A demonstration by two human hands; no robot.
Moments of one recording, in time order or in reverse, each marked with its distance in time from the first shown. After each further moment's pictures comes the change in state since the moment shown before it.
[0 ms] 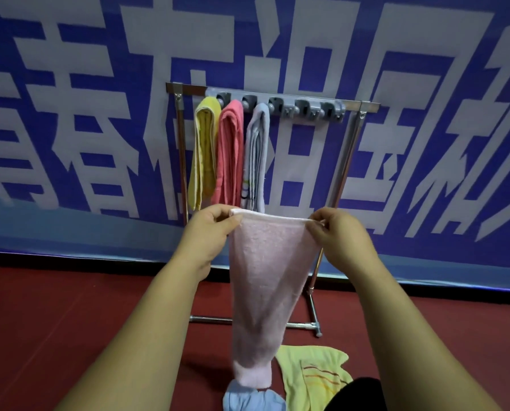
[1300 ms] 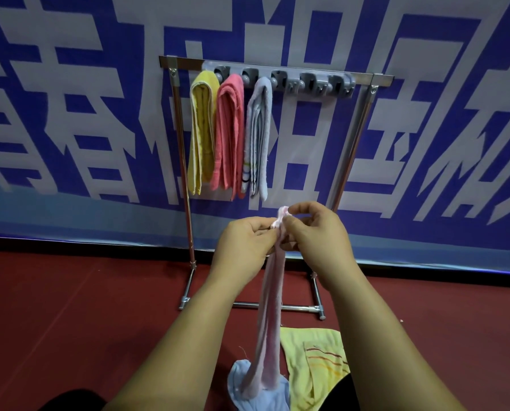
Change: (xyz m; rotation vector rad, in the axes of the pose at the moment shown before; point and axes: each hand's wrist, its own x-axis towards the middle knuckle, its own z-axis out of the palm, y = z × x) left_hand -0.027 -0.031 0.055 0.056 -0.139 -0.012; right_hand -0.025 -0.029 0.039 0.603 -0.076 0.181
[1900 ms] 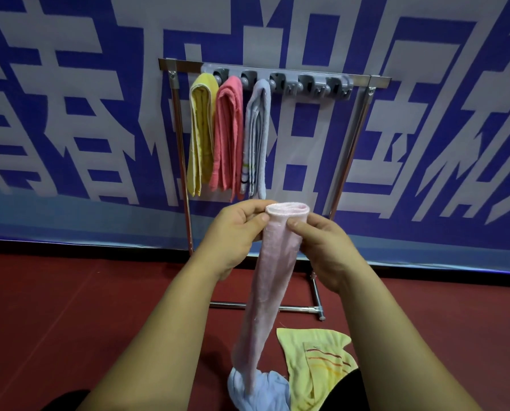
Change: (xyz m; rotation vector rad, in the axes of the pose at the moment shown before) left_hand 0.002 0.029 -0.023 -0.039 -0.108 0.097; right_hand 0.006 0.020 -0.016 0.442 -0.255 0.110
